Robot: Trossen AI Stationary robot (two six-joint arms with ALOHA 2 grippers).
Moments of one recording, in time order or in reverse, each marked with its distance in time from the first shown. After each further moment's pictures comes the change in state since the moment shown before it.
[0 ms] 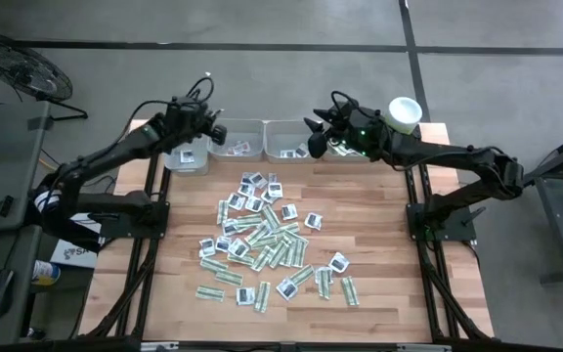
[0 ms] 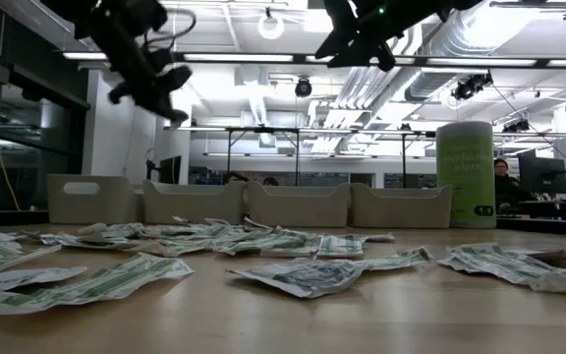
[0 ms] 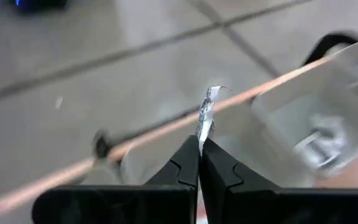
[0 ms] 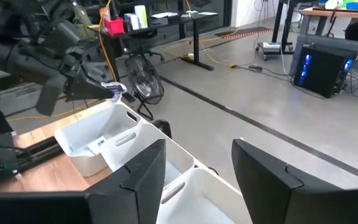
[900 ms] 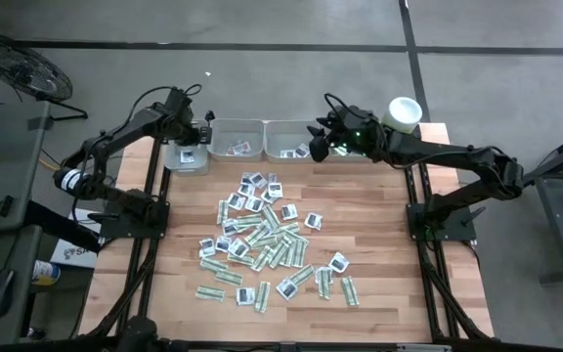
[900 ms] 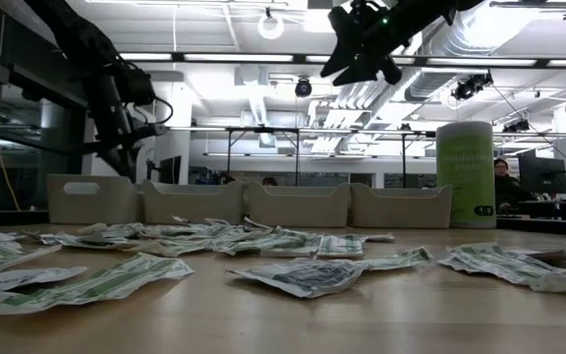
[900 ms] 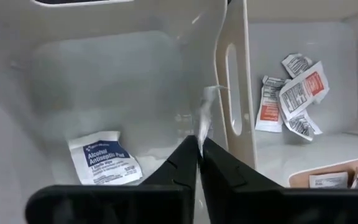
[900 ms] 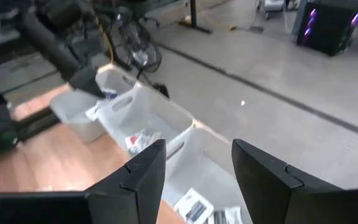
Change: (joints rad) left arm 0.378 0.273 0.000 -0.281 0.401 -0.141; right arm -0.007 0.000 0.000 -0.164 -0.030 0.101
